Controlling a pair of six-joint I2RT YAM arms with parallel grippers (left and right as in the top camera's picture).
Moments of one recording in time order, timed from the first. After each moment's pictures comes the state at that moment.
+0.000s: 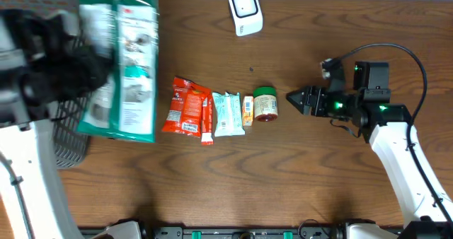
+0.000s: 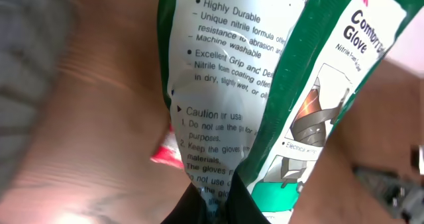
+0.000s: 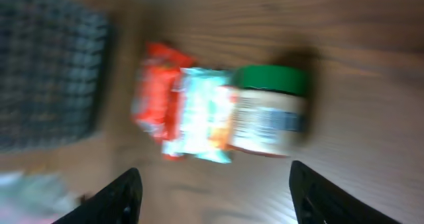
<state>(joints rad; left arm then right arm) 0.21 1.41 1.83 -1.39 0.44 -0.17 0.04 1.38 0.95 -0.50 -0.76 0.25</state>
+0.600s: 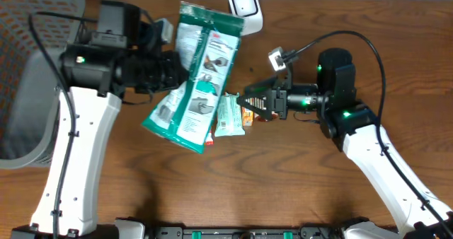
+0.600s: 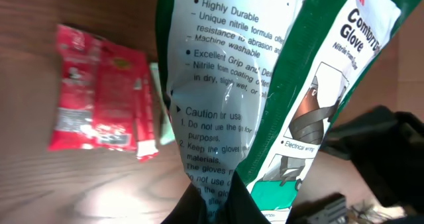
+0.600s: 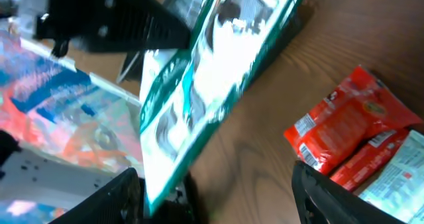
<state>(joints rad) -0.18 1.52 1.70 -1.26 0.45 -0.32 0.32 1.38 0.95 -0.01 -1.08 0.47</state>
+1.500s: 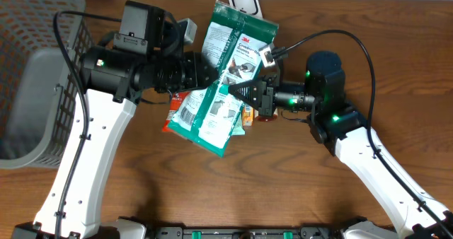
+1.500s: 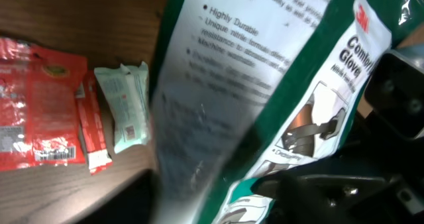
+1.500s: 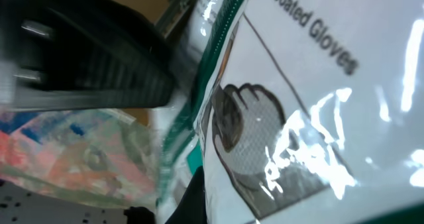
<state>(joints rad) -0.27 1.52 1.70 -1.18 0.52 -0.39 0.40 1.38 0.95 0.10 -0.93 0.56</state>
